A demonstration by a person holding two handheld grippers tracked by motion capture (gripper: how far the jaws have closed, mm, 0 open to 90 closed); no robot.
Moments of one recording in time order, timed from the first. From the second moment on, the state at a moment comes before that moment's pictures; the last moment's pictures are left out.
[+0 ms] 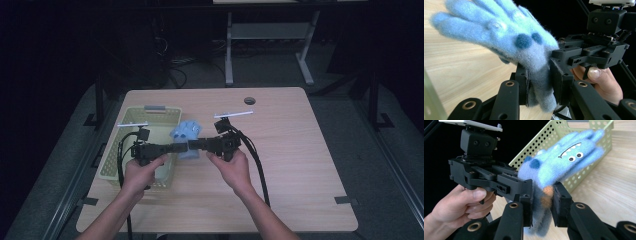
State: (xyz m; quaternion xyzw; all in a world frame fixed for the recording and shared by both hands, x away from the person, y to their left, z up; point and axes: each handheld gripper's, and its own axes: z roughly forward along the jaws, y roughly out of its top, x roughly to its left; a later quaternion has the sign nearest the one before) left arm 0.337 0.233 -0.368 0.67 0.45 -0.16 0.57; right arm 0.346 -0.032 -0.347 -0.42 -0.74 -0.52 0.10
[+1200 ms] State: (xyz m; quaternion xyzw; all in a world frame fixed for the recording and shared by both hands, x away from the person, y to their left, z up) left arm 0.347 0.306 -0.347 0.66 0.48 -0.14 0.57; right arm 0.377 0.045 -0.327 -0.38 -0.76 -0.52 0.12
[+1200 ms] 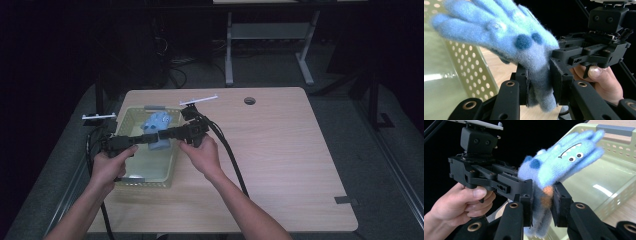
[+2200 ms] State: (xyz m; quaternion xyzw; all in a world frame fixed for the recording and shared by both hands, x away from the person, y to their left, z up) left arm 0.360 0.341 -0.348 0.66 0.49 -0.14 0.55; right arm 0.393 0.080 -0.333 -0.37 -0.76 -0.52 0.14
